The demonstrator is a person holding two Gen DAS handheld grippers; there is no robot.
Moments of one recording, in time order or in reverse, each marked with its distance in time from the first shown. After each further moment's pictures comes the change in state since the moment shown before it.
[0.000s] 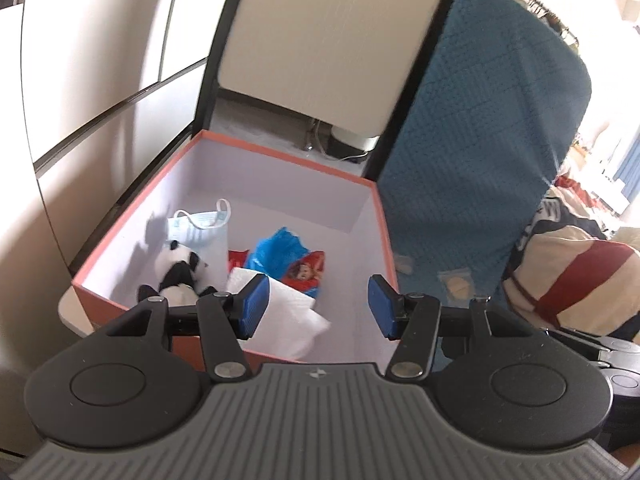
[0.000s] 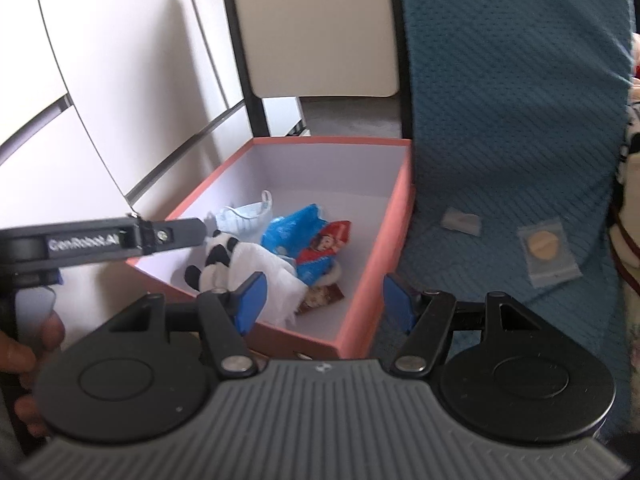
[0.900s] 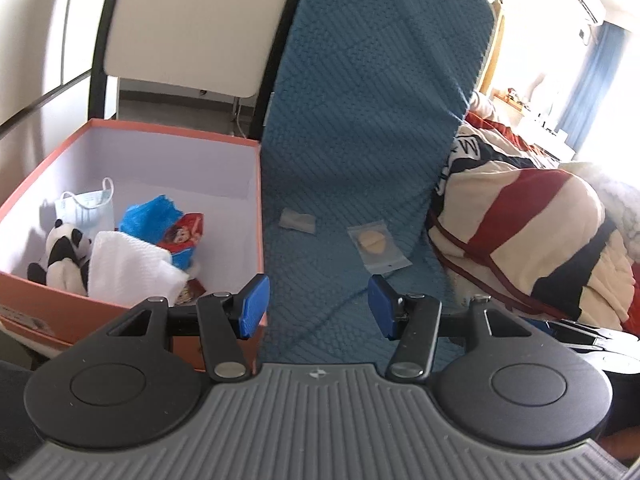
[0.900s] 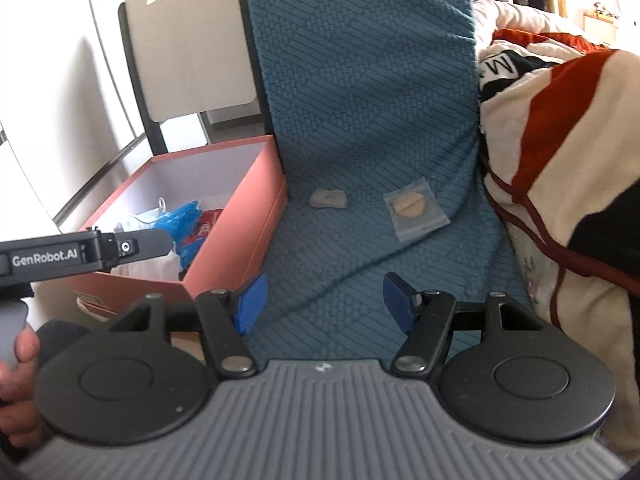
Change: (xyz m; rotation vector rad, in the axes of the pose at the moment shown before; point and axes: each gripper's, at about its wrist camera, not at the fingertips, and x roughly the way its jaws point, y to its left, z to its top) left arm 0.020 -0.096 -0.058 0.155 0.030 -0.176; right arm -0.068 -0.090 -0.066 0.140 -0.081 -0.209
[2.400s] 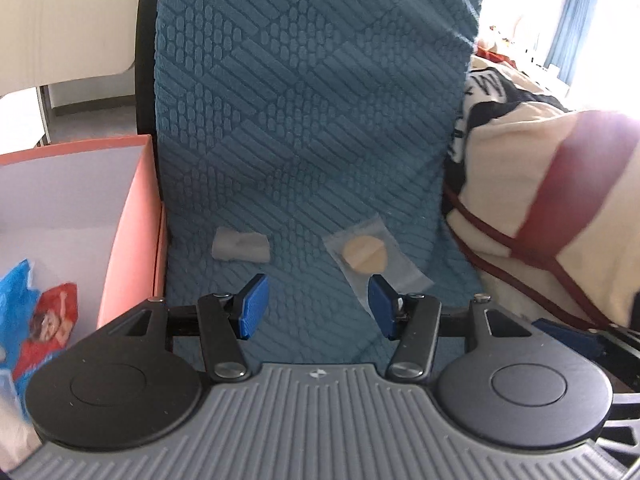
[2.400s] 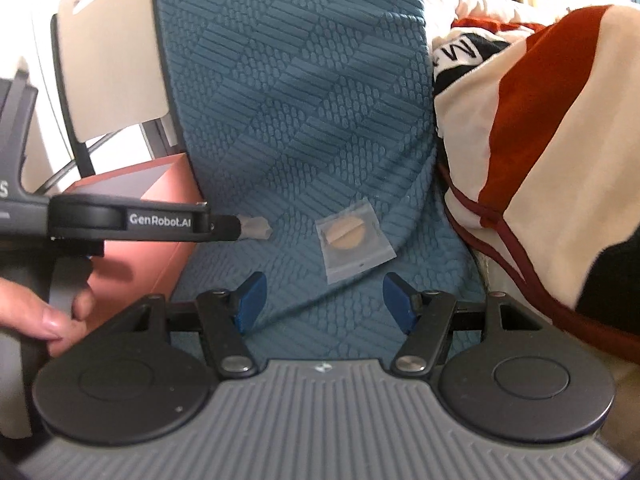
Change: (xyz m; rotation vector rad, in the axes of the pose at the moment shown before) left arm 0.223 -0.050 0.041 0.162 0.097 -0.008; right arm 0.090 -0.077 0.014 0.024 -0.067 -0.078
